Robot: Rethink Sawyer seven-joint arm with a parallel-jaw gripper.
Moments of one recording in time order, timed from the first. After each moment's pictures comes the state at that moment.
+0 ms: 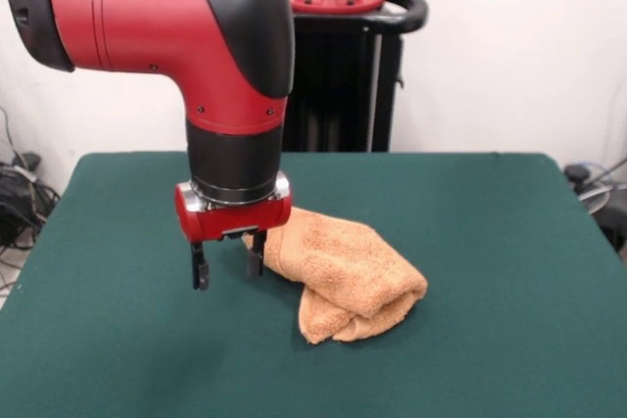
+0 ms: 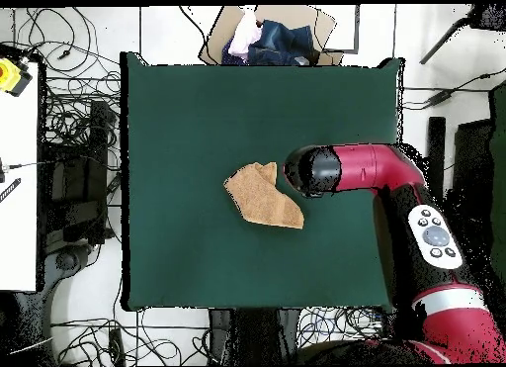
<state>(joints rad) -0.64 -0.55 0.44 1.50 -0.63 0.74 1.40</state>
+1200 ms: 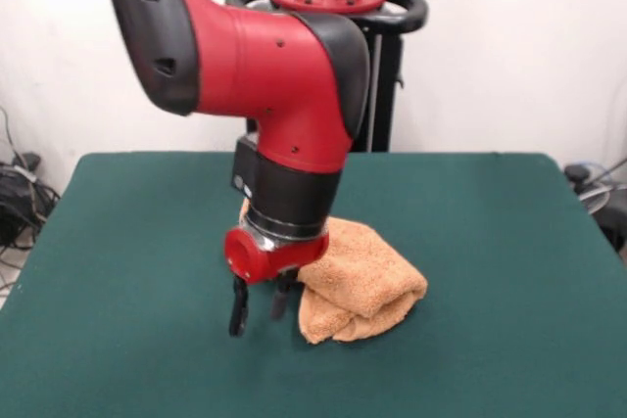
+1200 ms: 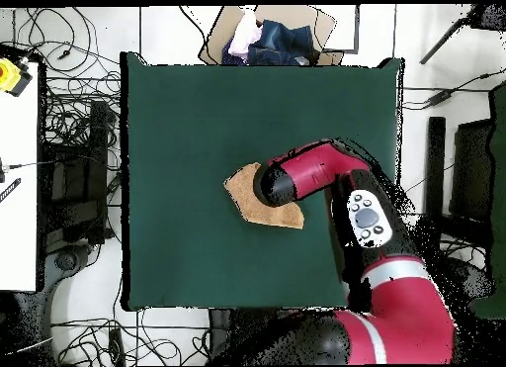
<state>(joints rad) -0.46 -0.49 0.37 1.46 -0.98 0.52 1.40</state>
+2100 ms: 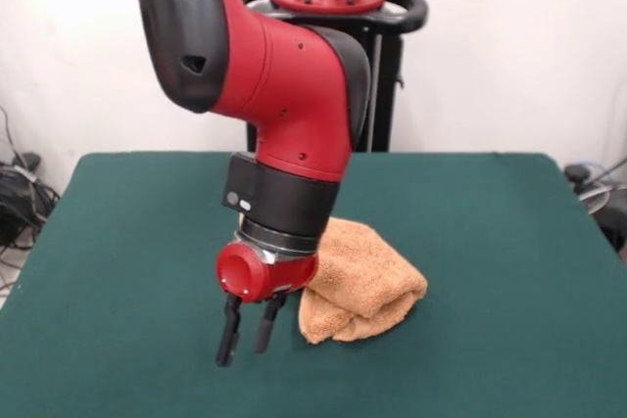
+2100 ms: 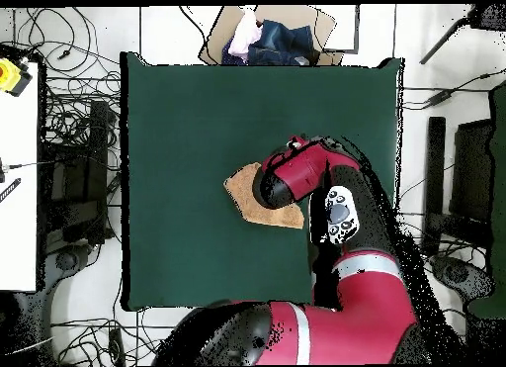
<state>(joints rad) -0.34 -0.46 0.19 1.38 -1.02 0.33 1.40</state>
